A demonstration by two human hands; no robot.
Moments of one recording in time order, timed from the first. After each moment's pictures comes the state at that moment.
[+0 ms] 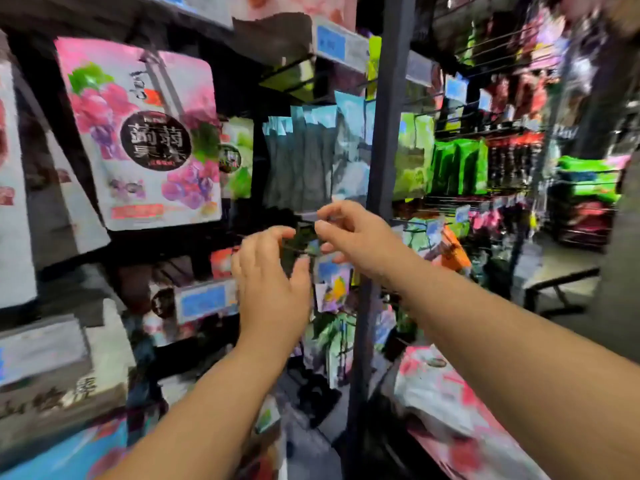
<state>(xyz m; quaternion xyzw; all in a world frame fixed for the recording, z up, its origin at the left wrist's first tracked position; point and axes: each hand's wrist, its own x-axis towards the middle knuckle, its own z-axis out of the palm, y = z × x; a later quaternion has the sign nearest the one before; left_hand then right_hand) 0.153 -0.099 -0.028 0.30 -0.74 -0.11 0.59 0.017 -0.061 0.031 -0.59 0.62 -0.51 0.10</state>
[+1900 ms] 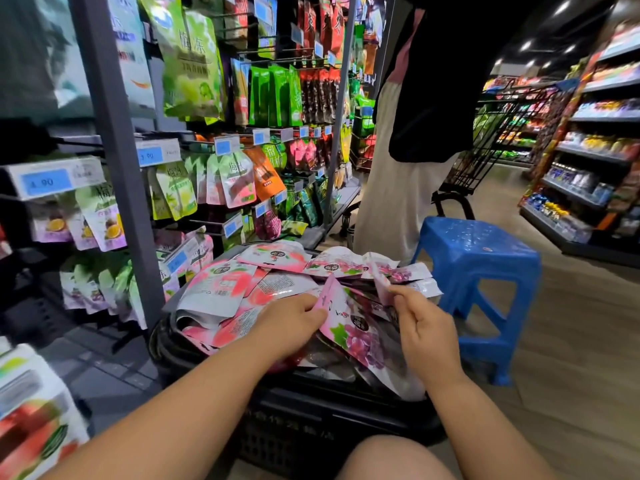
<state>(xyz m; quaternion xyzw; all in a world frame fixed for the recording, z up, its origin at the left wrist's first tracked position) -0.039 0.133 -0.169 0.14 -0.90 -0.40 0.05 -0.113 0.337 -0.188 -0.30 0.79 -0.46 -0.26</state>
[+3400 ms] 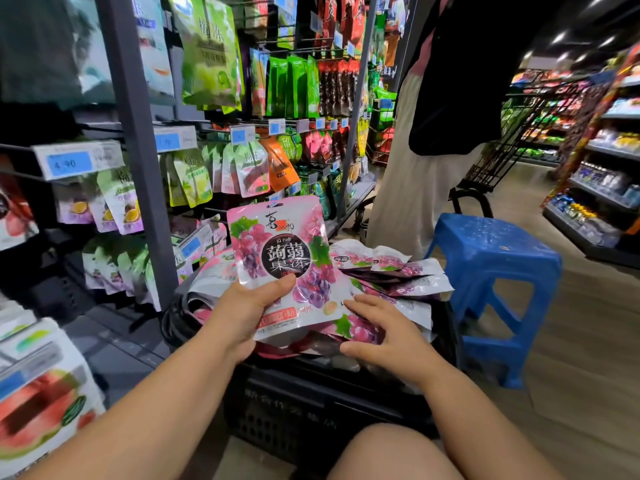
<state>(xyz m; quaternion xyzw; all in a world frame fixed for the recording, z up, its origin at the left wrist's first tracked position) 0.003 0.114 -0.164 0.18 -0.53 -0.80 0.20 -0.119 0.323 -0.202 -0.39 0.84 -0.36 0.09</state>
